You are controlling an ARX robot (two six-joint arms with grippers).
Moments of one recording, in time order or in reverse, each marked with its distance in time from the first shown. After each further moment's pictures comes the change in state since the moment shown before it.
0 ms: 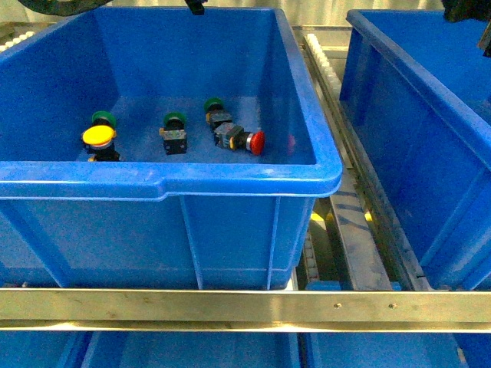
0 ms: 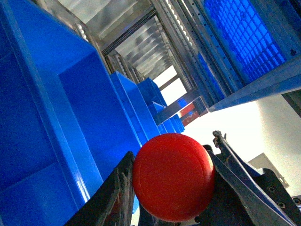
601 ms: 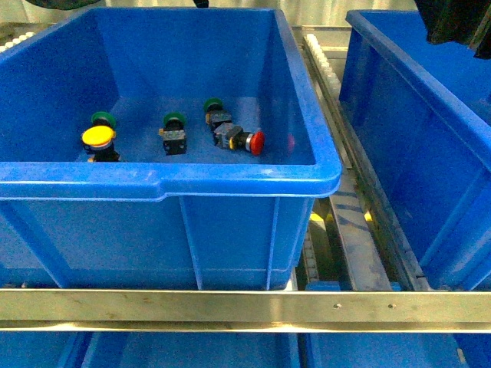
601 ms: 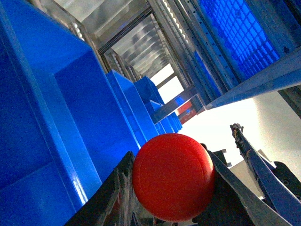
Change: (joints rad) left arm 0.002 -0.005 0.000 0.006 0.019 -0.003; right arm 0.006 -0.001 -0.002 0.005 -0.015 0.037
